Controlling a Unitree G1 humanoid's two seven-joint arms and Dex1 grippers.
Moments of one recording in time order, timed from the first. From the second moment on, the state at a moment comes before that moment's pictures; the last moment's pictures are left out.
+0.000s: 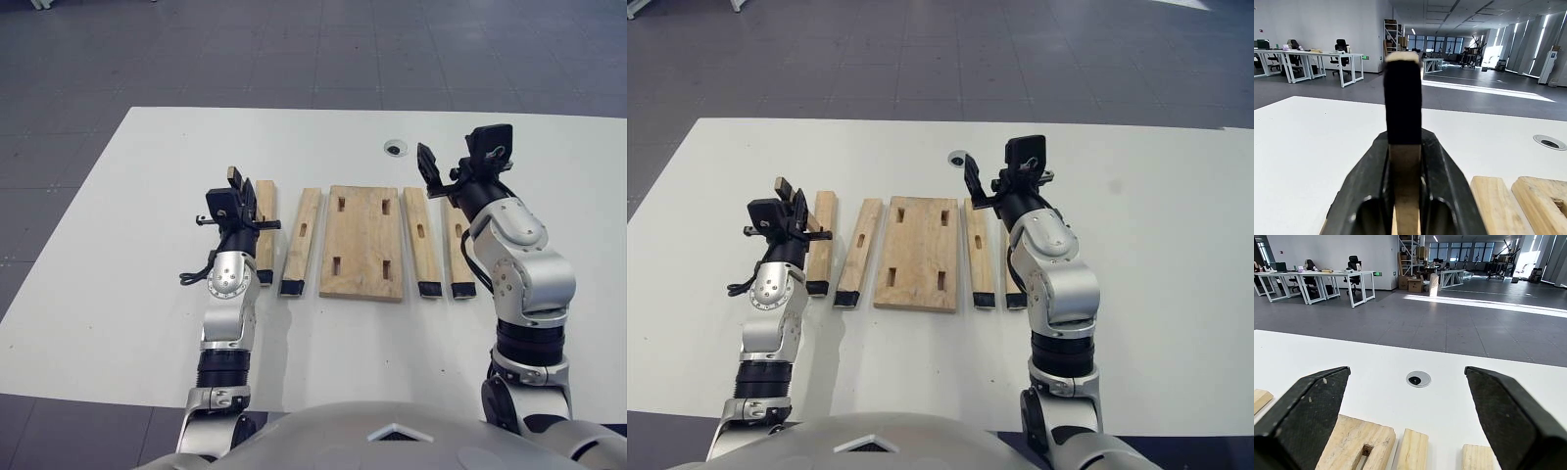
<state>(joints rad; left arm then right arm) -0.05 0.07 0.06 0.06 -0.10 -0.01 0.05 -0.30 -0.16 -0.02 -0.37 0.20 0.72 0.08</state>
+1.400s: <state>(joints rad) 0.02 0.04 0.09 -0.23 -0.15 0.27 0.05 -0.30 -0.15 -0.01 -0.36 0.19 0.72 0.07</state>
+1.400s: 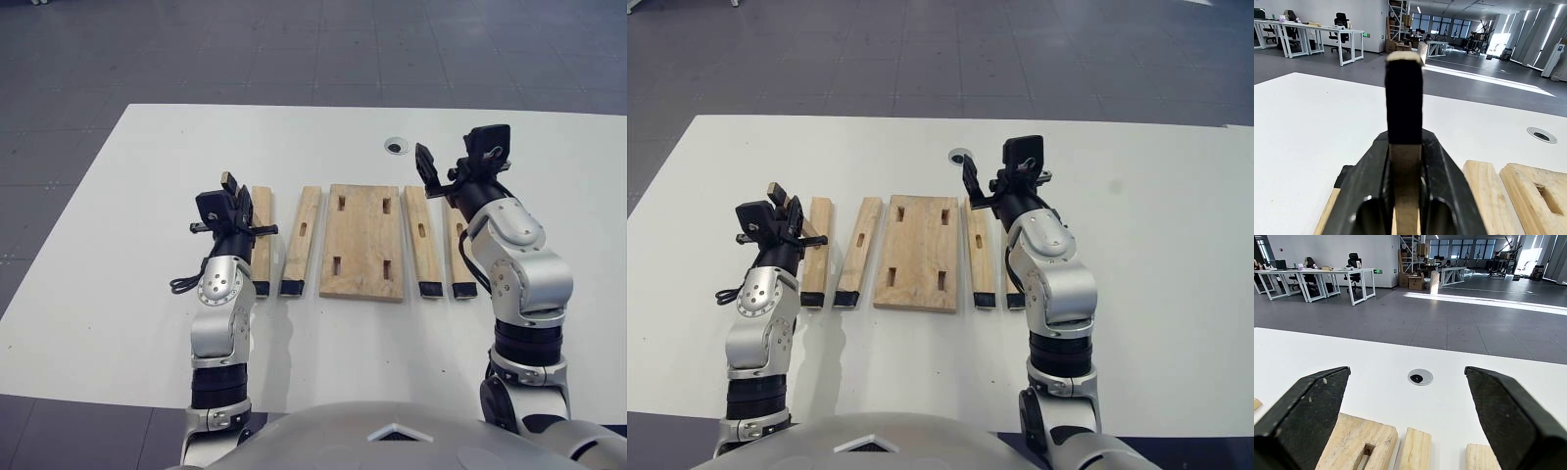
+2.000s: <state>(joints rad) 0.01 0.06 0.13 -0.12 -0.13 0.17 0.04 -0.30 -0.15 -0.01 -0.36 0.19 0.72 0.08</state>
